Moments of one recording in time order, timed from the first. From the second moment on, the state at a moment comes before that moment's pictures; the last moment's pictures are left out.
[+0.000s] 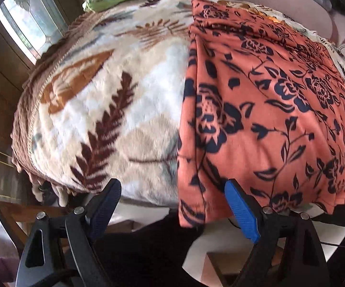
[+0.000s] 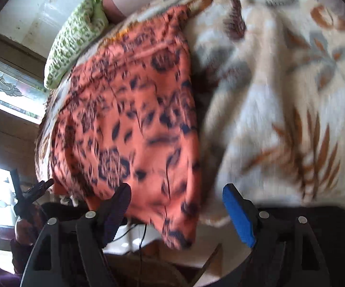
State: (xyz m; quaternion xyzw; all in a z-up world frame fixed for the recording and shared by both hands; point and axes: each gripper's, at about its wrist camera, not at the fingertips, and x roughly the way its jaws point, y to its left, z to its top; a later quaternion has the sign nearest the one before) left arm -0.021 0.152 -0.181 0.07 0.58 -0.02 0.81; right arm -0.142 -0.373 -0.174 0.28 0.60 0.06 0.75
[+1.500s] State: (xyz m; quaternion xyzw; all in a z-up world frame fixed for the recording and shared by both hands) left arm 0.094 0.175 -0.054 -0.19 0.48 -0.23 0.83; right arm -0.032 -0.398 -0.106 0.42 0.46 0.13 0.78
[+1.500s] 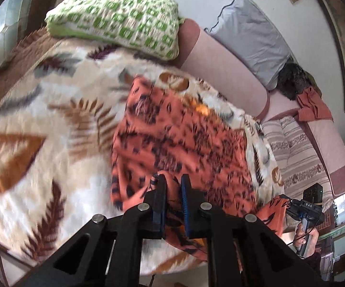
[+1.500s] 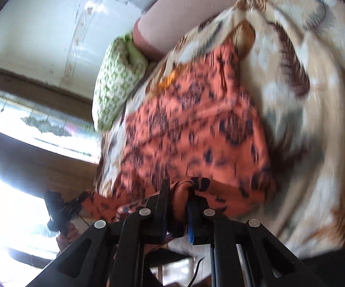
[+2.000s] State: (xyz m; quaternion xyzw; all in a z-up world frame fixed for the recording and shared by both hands) left arm 0.328 0.127 -0.105 -0.23 0.50 -0.17 0.82; right arm 0.189 -0.485 -0.145 0.47 0.40 0.04 0.79
